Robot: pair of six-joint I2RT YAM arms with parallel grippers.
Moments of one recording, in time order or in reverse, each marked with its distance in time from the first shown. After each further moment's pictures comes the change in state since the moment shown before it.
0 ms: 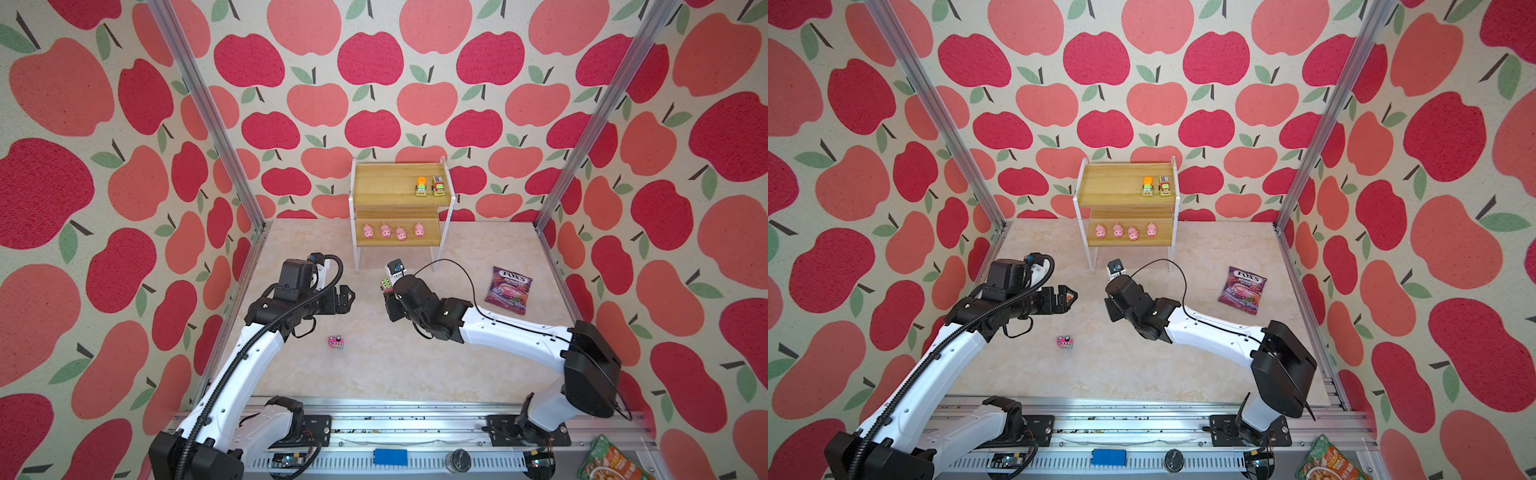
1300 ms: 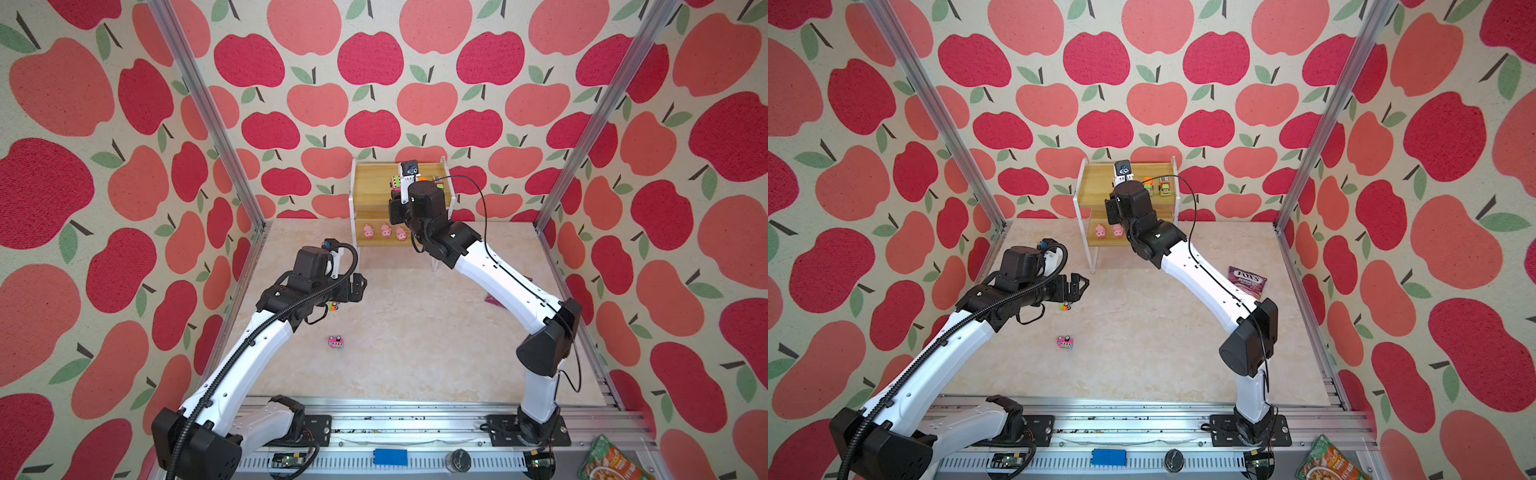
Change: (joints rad) left arm -0.131 0.091 0.113 0.068 -0.105 0.006; right arm -0.233 0.358 0.850 -0.084 0.104 -0.205
